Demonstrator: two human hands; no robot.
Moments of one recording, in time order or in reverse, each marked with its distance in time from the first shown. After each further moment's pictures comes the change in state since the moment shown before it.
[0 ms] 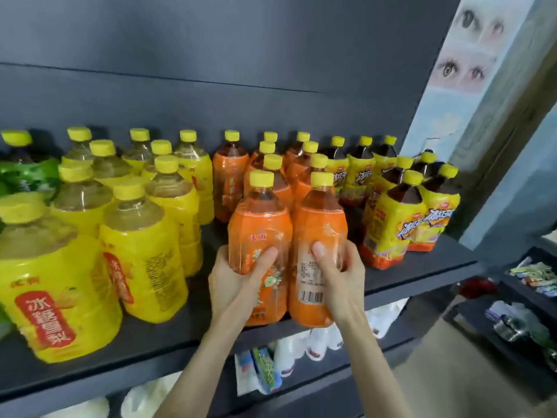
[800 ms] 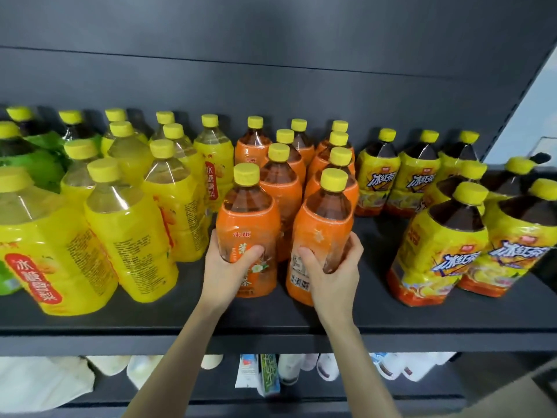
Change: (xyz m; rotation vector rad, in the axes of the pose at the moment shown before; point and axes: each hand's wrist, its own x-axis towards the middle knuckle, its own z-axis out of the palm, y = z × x) left_hand 0.031 -0.020 0.041 -0.003 0.161 -0.010; right_hand 0.078 0.058 -0.007 -0.095 -0.148 -0.055
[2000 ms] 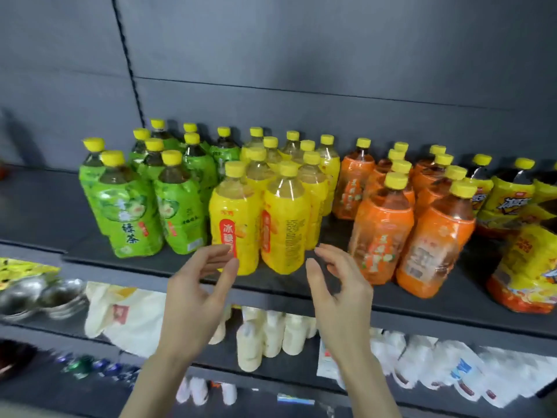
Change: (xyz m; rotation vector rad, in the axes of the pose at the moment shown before) left_hand -0.106 0.061 -0.244 0.327 0.205 0.328; right_hand -0.172 -0.098 0.111 -0.035 -0.168 -0.376
